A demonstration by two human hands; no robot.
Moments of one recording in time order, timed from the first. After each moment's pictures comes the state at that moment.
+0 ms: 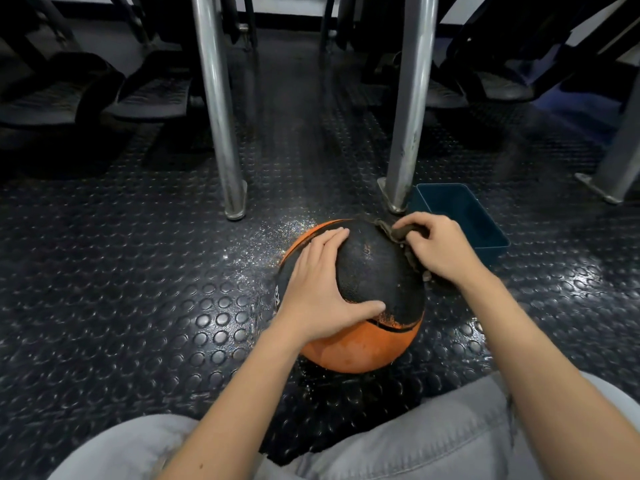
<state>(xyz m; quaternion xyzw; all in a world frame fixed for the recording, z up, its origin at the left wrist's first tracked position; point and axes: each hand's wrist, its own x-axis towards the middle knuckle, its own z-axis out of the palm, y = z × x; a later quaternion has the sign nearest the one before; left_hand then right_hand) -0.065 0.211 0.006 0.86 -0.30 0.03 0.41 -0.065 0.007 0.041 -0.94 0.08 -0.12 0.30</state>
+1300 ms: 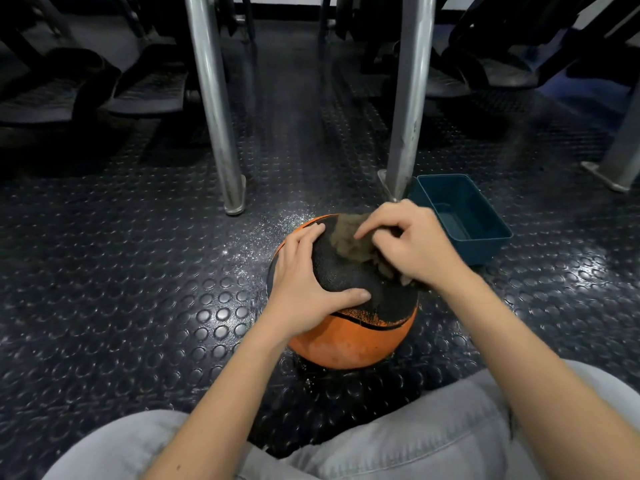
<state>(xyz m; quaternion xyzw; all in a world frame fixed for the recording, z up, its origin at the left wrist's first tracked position) -0.064 0.220 0.004 0.86 -0.20 -0.02 0.47 -0.077 0.049 0.053 -0.93 -0.08 -0.18 0.32</state>
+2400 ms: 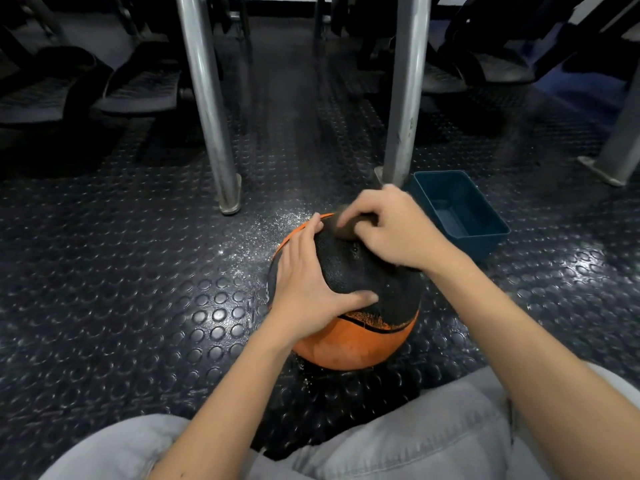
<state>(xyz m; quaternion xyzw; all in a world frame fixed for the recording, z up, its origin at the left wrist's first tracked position) -0.069 0.211 0.007 0.87 -0.22 0.00 0.45 -0.065 0.059 0.068 -0.96 -0.07 -0.11 0.26</state>
